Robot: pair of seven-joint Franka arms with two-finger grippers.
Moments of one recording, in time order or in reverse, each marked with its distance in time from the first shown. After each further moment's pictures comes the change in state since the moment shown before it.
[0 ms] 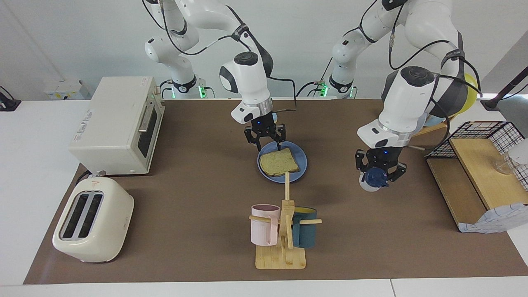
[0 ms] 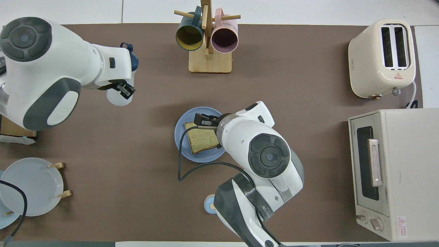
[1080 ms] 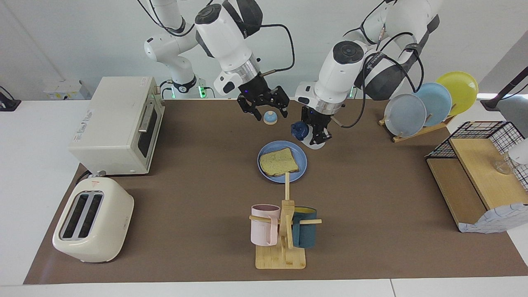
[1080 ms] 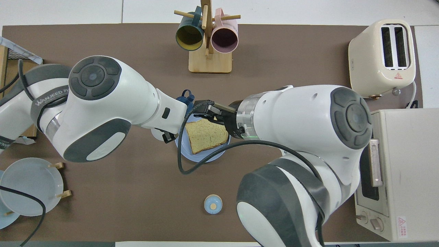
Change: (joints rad) left arm -0.006 0.095 -0.213 -0.122 -0.073 -0.012 0.152; right arm -0.072 -0.094 -0.002 0.212 0.426 -0.347 -0.076
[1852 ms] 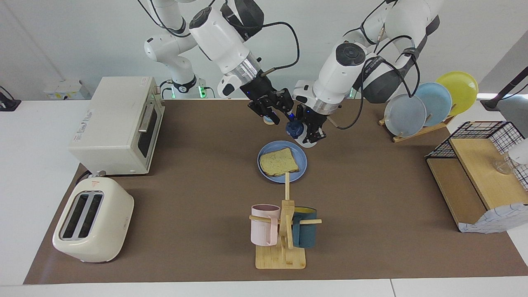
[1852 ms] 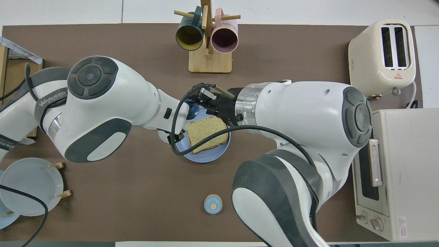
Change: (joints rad) left arm 0.001 0.001 0.000 -0.006 -0.044 0.030 0.000; right arm 0.002 0.040 0.001 0.007 0.095 0.154 0.001
